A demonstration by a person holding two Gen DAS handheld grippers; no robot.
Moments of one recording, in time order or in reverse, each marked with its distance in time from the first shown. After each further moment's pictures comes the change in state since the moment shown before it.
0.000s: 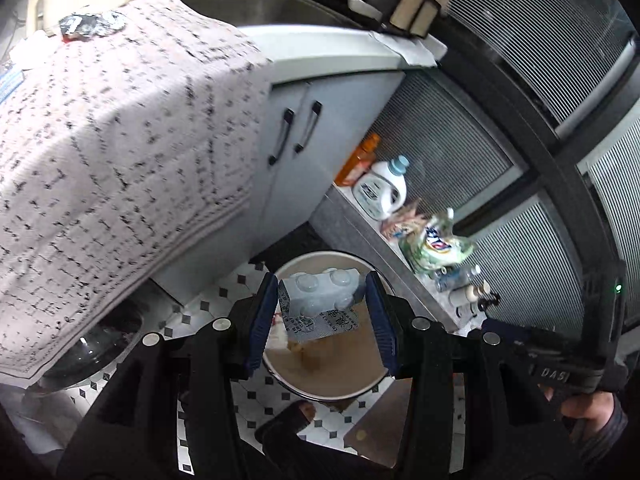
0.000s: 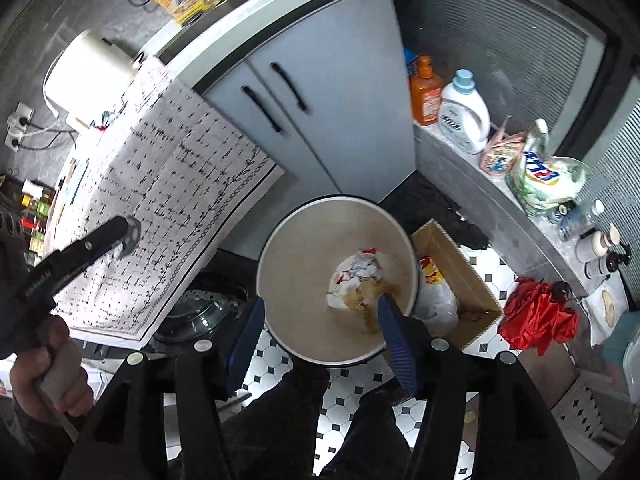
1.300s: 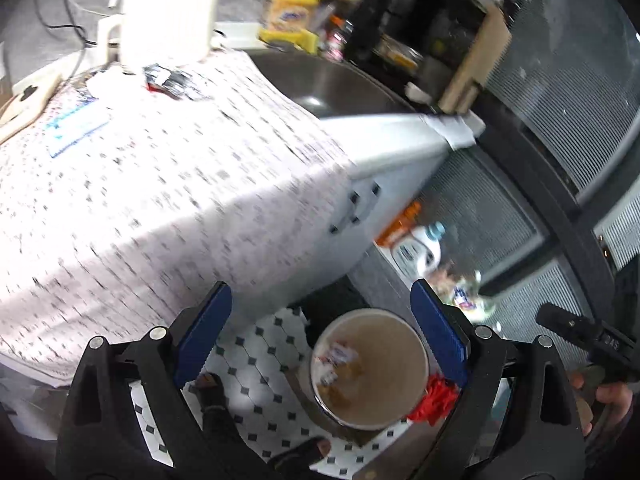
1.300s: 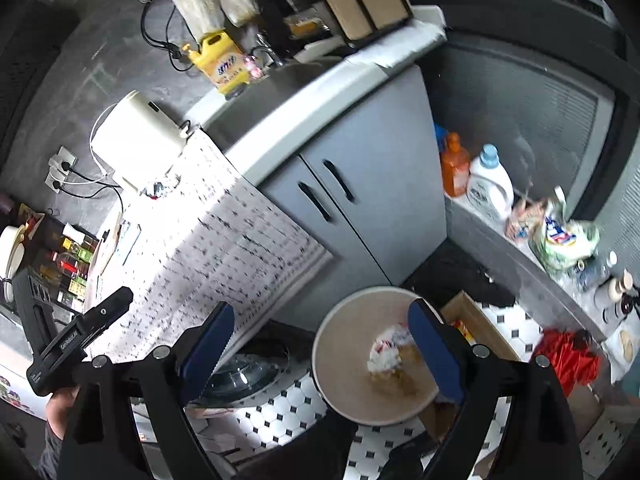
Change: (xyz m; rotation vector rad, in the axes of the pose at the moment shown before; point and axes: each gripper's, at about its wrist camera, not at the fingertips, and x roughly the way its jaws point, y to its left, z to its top) left arm -0.093 0.057 0.036 -0.102 -0.208 0.146; right arm -0.065 0.045 0.057 -0.010 -0.223 0.123
